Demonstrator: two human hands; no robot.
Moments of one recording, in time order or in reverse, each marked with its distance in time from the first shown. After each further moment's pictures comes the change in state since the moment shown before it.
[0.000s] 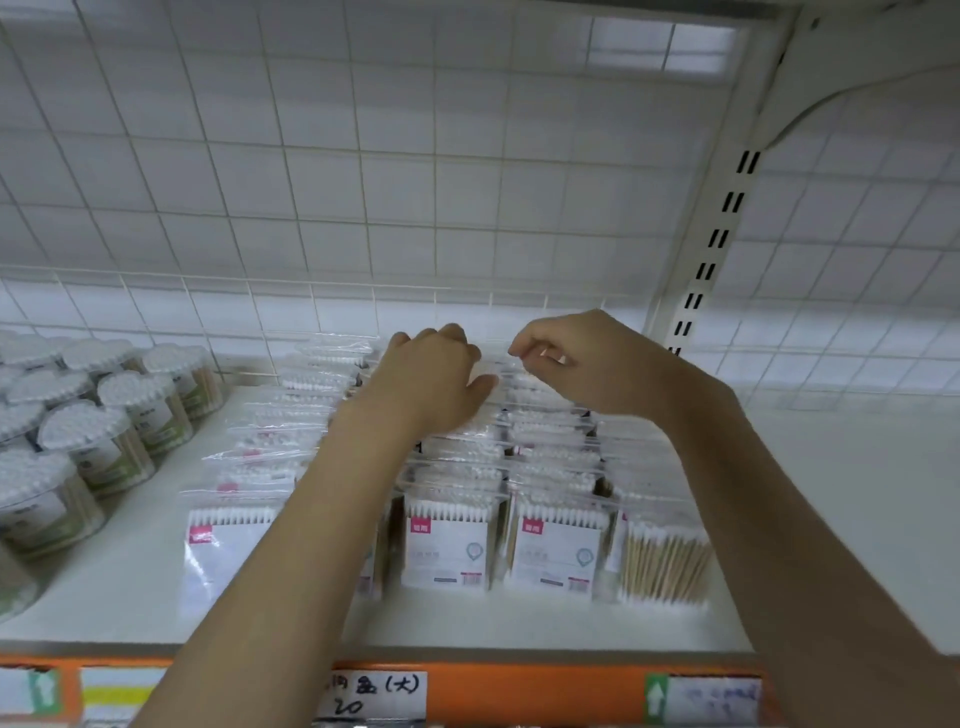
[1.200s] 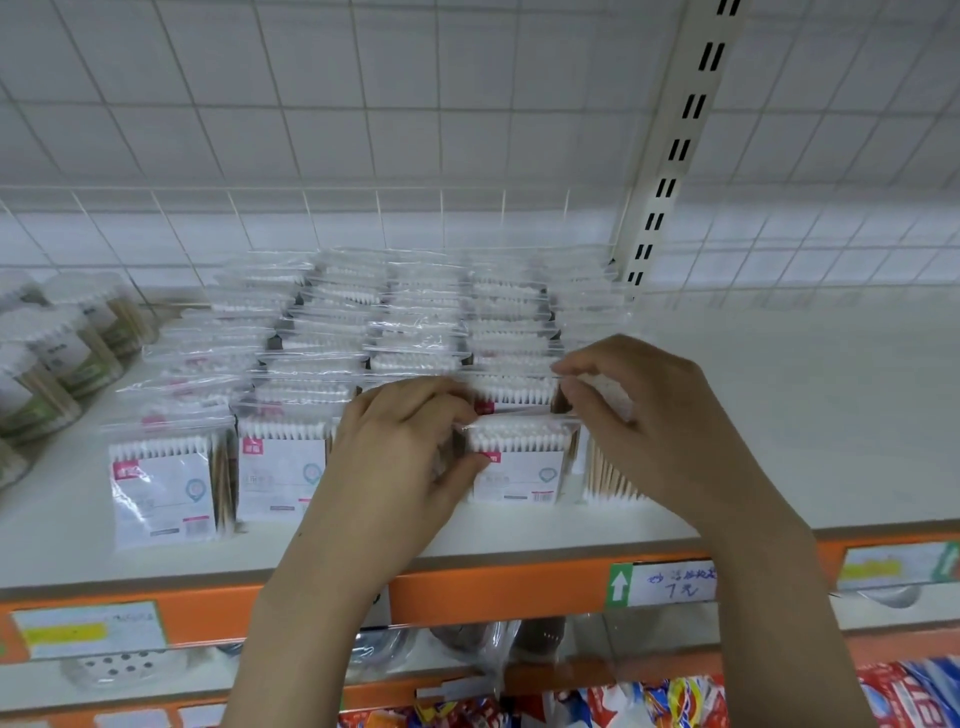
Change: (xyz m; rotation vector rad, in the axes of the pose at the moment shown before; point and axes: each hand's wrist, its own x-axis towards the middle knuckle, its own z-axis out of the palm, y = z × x) left_hand -0.114 0.049 0.051 -0.443 0.291 0.111; right_hand -0.120 0.008 0.051 0.145 0.347 0.144
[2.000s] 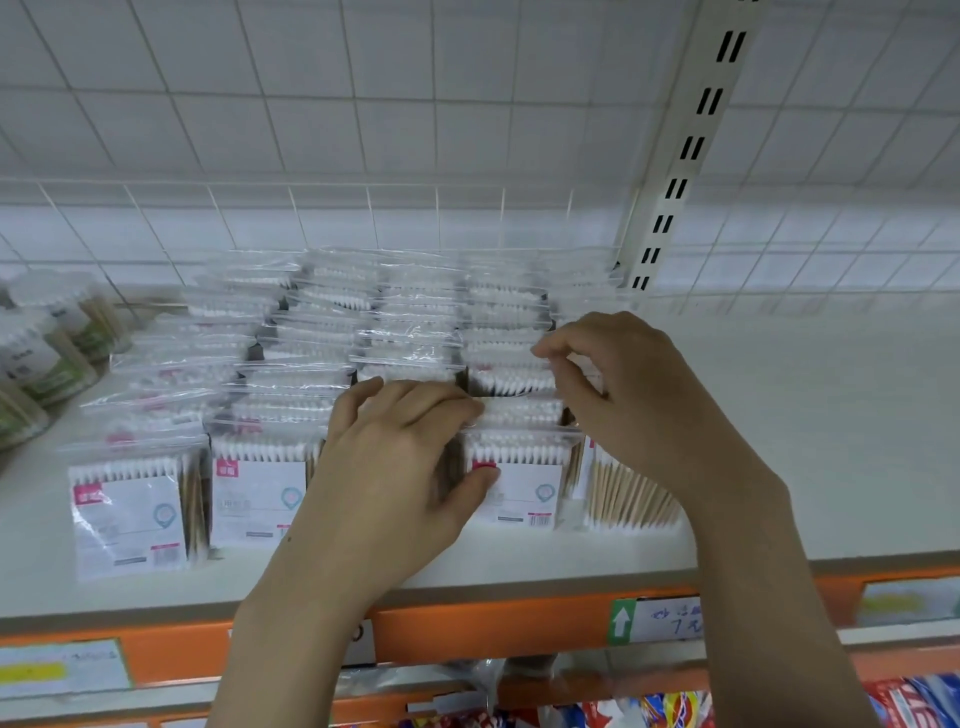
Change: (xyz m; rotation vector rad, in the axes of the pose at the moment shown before) left_hand 0.012 0.003 0.000 0.132 -0.052 0.000; right_hand 0.038 0.006 0.006 -0.103 -0.117 0.002
